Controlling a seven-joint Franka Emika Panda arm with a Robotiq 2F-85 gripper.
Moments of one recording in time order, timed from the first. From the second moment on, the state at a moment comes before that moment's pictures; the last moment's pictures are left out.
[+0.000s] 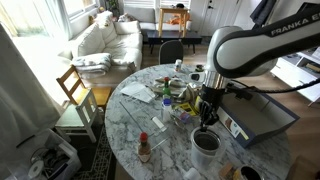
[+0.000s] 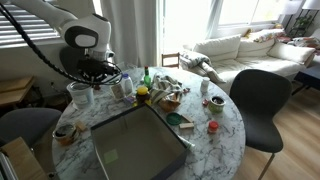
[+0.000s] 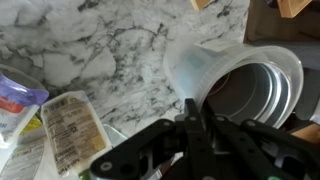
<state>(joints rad) 0.01 0.11 0.10 -2.18 0.34 2.08 -1.00</state>
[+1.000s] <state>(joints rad) 0.02 0.04 0.10 -2.30 0.34 2.35 -0.76</state>
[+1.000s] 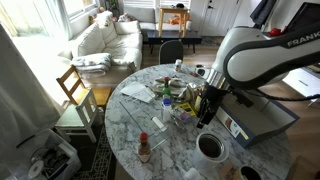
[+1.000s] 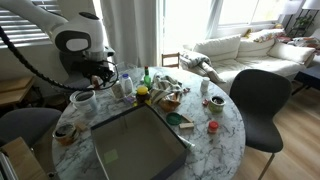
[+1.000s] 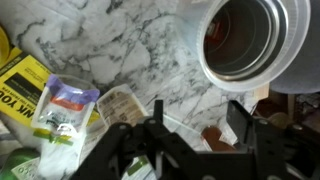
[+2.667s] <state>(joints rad) 0.09 0.28 0.19 -1.97 0.20 2.28 -1.11</state>
